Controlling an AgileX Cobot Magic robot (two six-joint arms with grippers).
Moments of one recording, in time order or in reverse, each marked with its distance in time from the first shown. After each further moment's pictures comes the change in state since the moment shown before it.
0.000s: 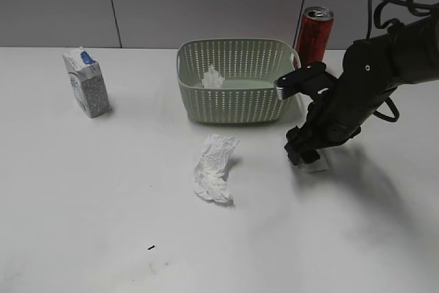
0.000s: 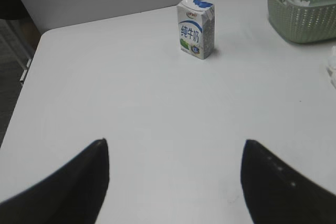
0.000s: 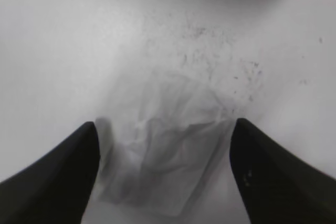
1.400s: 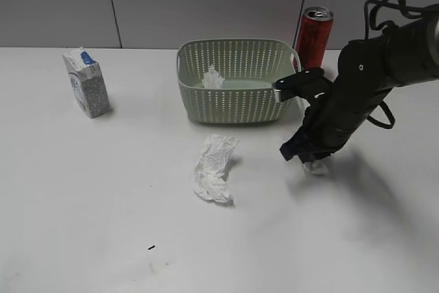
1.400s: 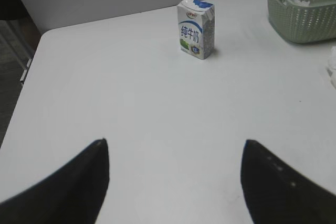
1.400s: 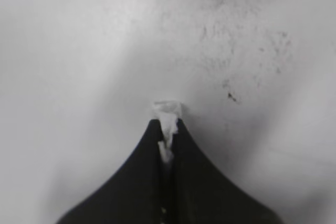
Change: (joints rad) left arm 0.000 0.000 0.000 0.000 0.000 0.000; right arm 0.001 0.017 -0.014 0.060 0.060 0.005
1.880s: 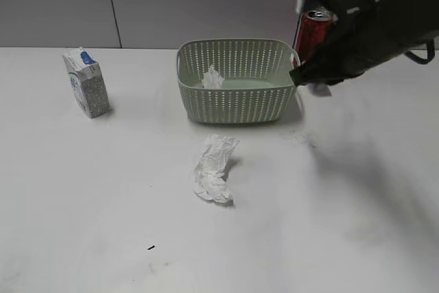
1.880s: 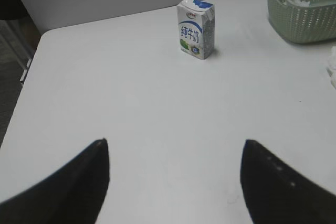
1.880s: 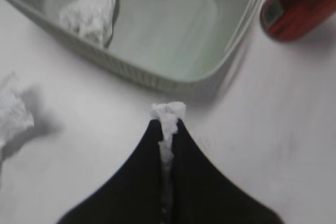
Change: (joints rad) left arm 0.000 0.000 0.000 0.000 -0.001 0.000; right arm 0.001 -0.315 0.008 0.073 -0.125 -0.093
